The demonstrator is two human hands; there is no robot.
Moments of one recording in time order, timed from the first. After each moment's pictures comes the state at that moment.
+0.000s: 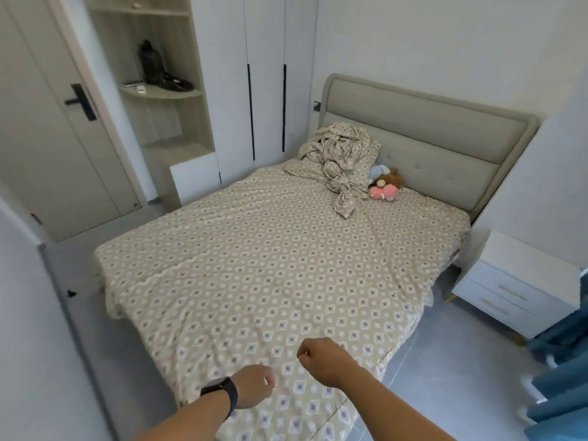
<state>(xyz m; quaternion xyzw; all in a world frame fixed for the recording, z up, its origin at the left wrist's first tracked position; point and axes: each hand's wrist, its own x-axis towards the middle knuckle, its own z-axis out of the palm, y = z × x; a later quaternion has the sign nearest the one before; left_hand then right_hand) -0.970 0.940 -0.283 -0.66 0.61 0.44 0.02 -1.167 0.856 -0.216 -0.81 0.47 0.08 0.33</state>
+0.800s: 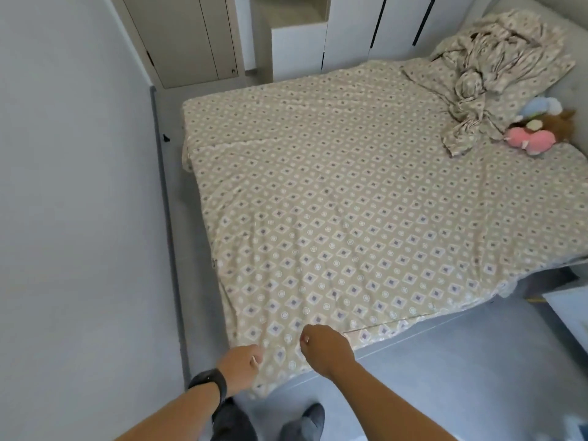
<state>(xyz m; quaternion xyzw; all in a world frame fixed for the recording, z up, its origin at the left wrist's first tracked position) -1.098 1.061 -0.386 -0.83 0.29 0.48 -0.06 -1.225 0.876 -0.358 -0.88 0.30 0.24 0.27</state>
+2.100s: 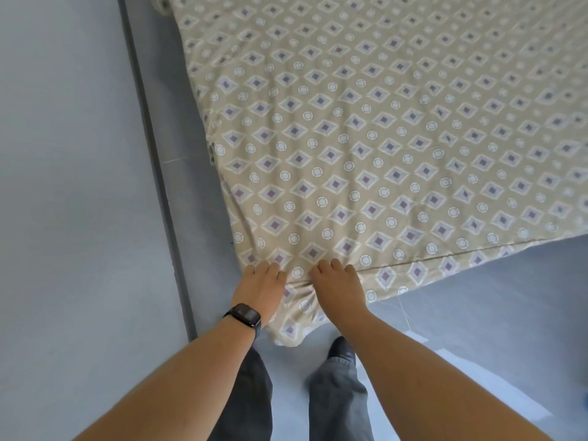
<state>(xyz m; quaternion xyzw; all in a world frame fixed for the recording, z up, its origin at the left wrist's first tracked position) -1.071 1.092 -0.689 -0.81 0.53 0.22 0.16 -1.186 0.957 -0.687 -0.95 0.19 0.23 0.06</state>
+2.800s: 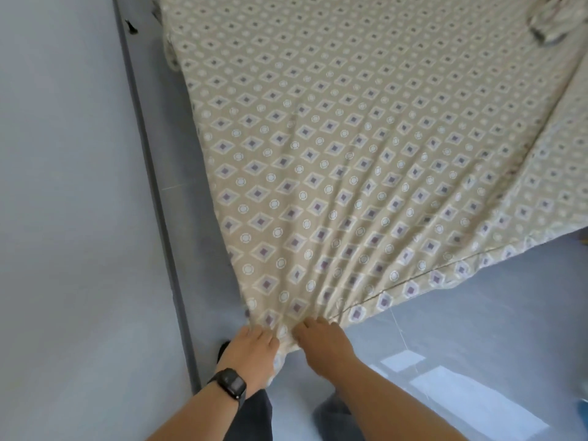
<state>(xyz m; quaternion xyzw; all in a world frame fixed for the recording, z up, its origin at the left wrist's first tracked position) -1.107 1.159 -0.663 -0.73 0.60 0.29 0.16 -1.220 1.011 -0.677 -0.92 0.16 0.32 0.17</state>
